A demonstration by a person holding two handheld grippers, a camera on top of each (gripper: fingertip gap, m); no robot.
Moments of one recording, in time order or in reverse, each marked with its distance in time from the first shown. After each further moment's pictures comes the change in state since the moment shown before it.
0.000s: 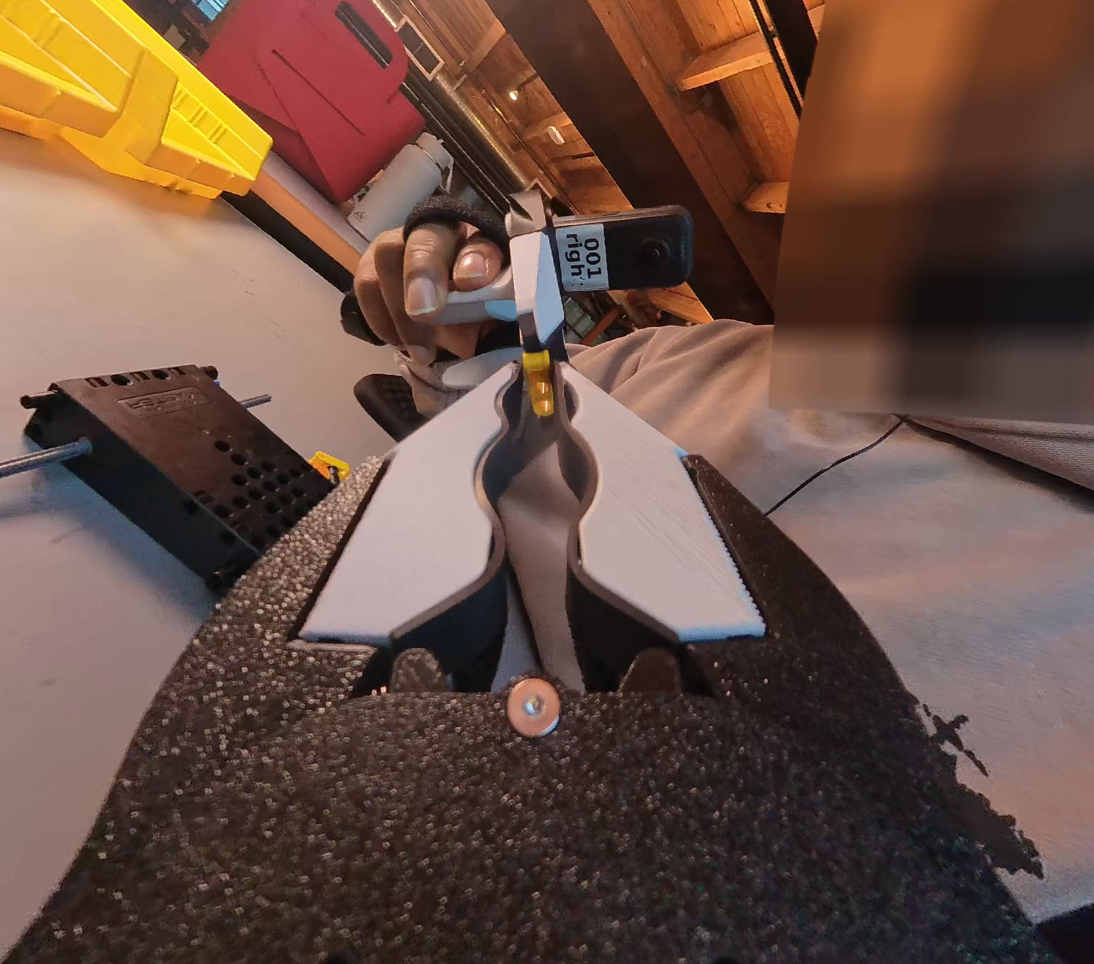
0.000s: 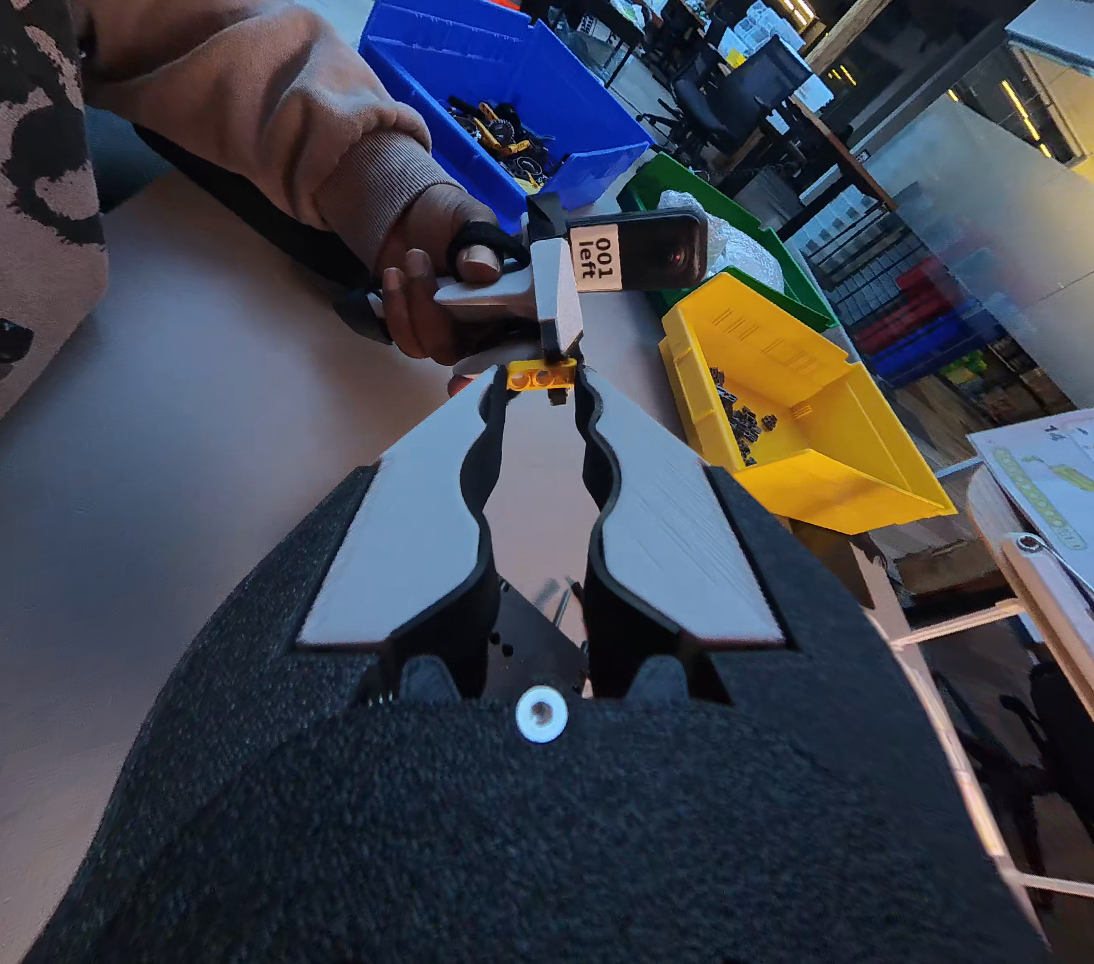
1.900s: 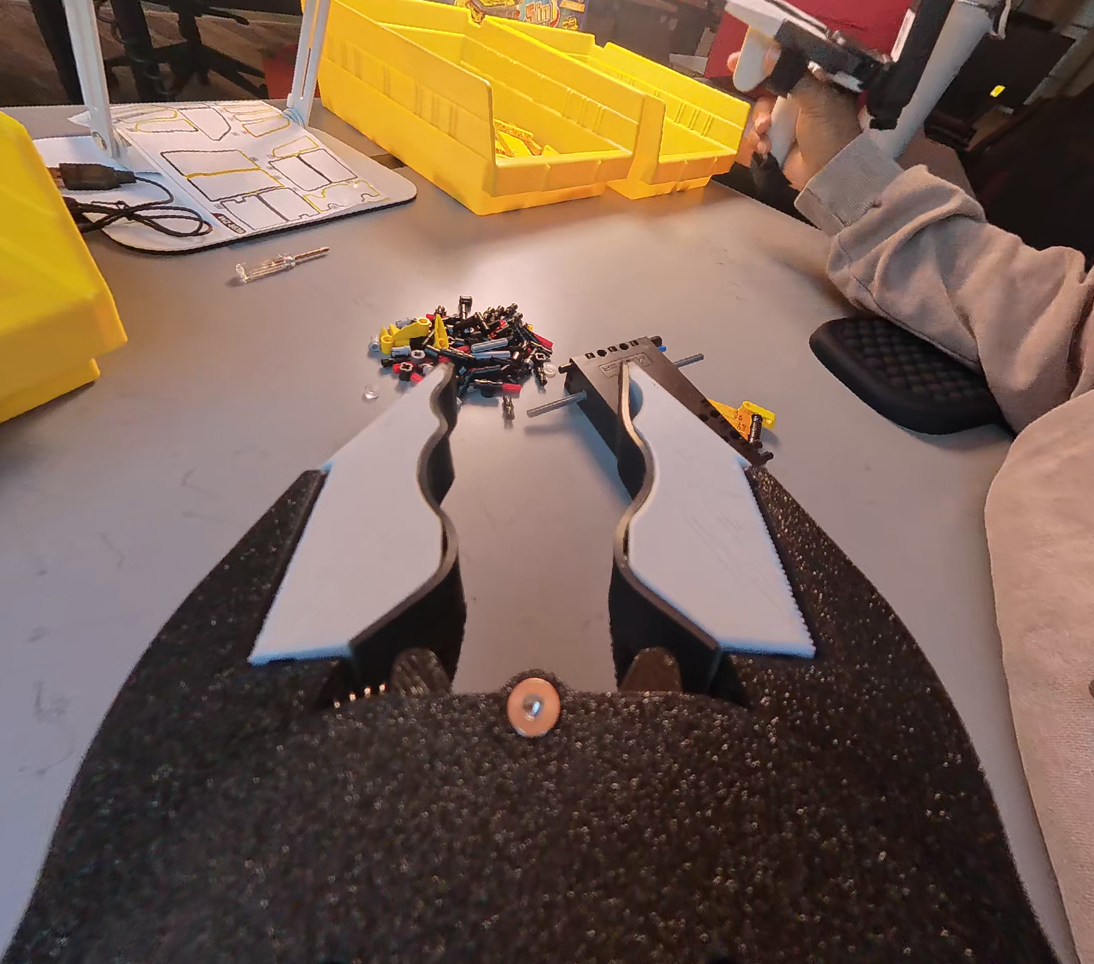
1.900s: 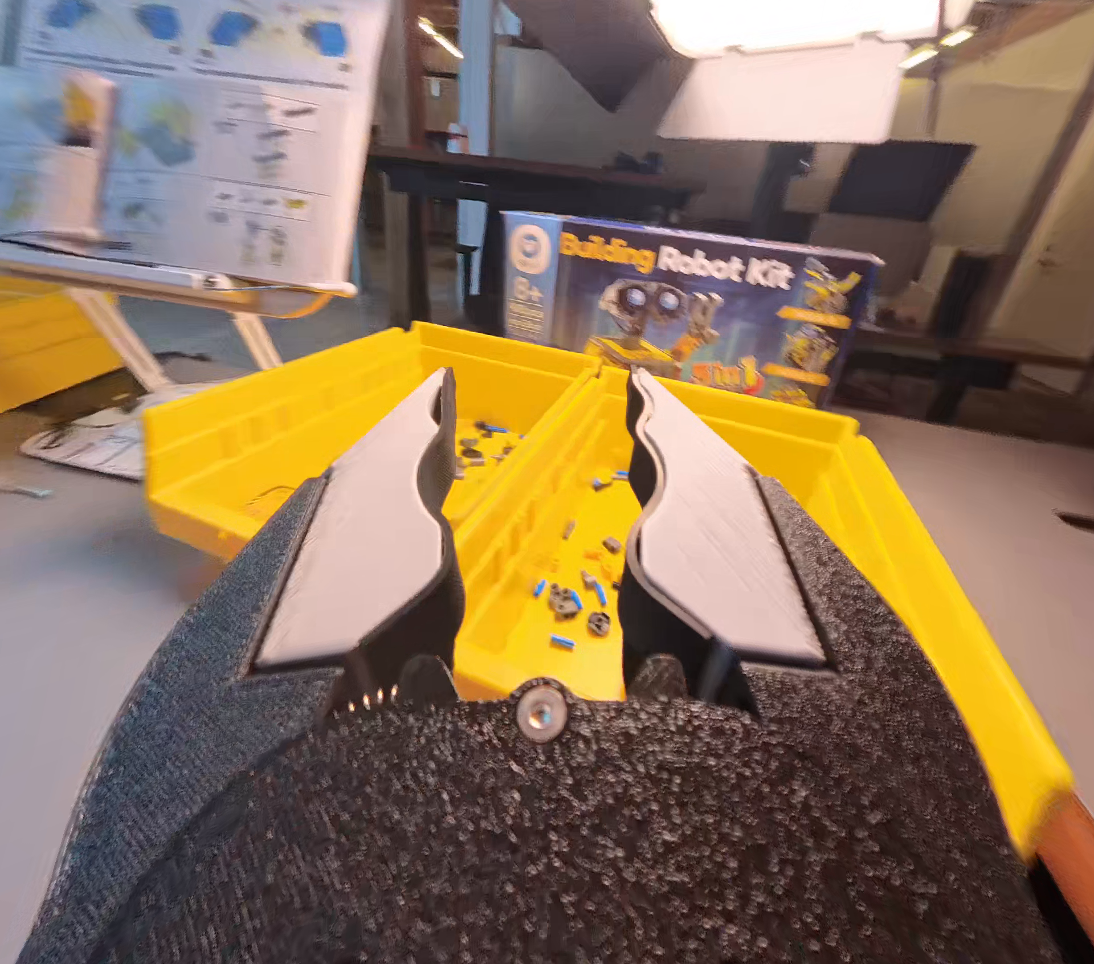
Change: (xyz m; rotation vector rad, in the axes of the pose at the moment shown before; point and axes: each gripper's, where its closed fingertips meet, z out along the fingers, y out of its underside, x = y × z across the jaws) left arm -0.077 -0.029 -0.067 -0.101 -0.862 0.566; right arm 0.201 0.195 -0.388 -0.120 1.308 0.507
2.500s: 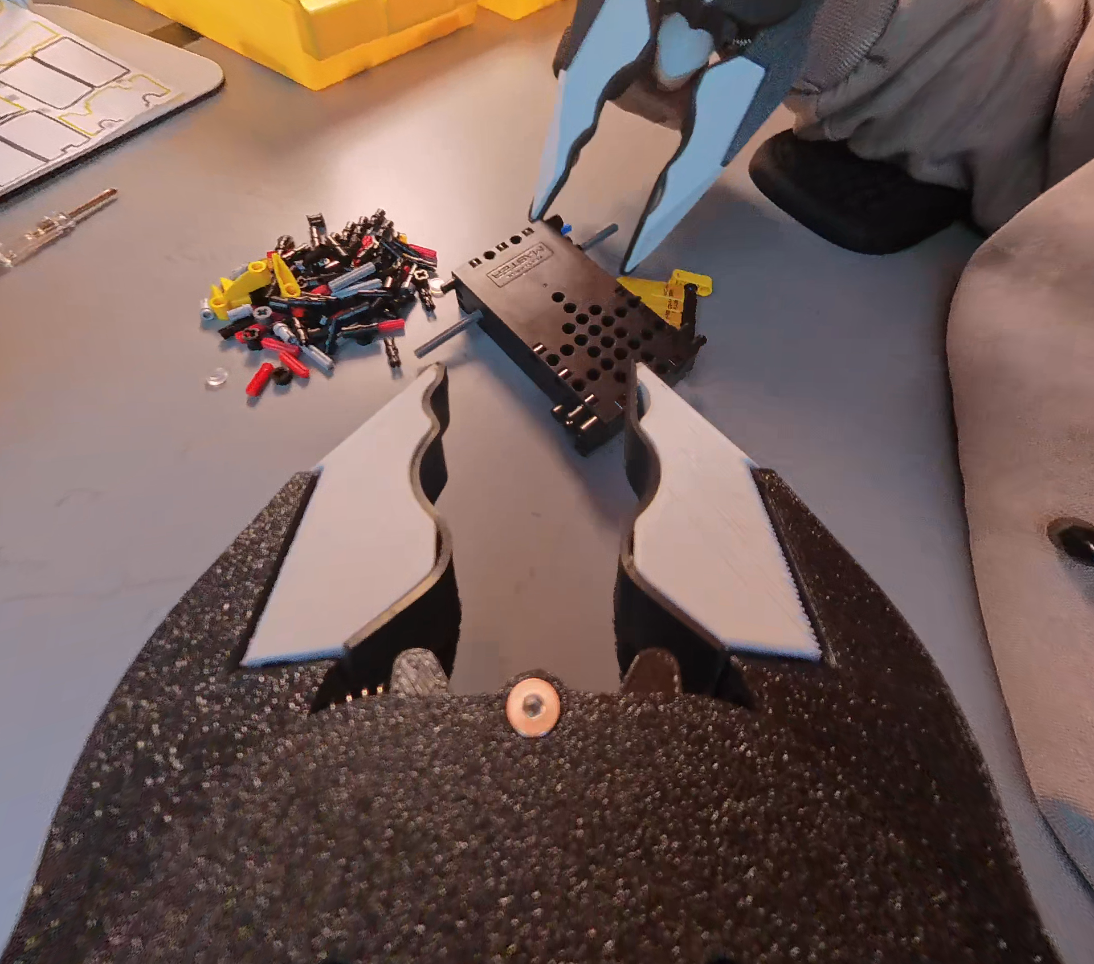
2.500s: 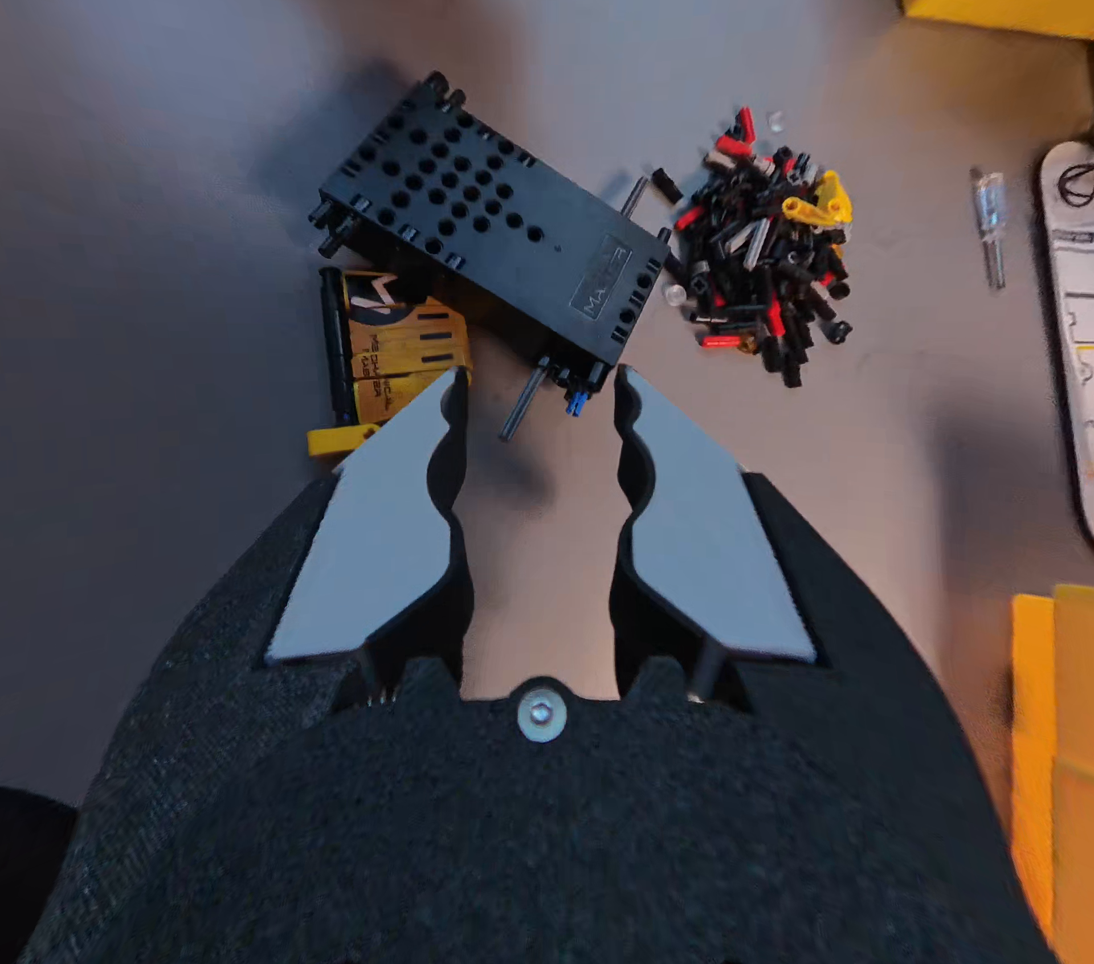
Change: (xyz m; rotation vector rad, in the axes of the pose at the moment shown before) left arm 0.045 0.042 0.017 -0.263 0.160 0.175; right arm -0.356 0.119 -0.121 -0.599 -1.297 -0.577
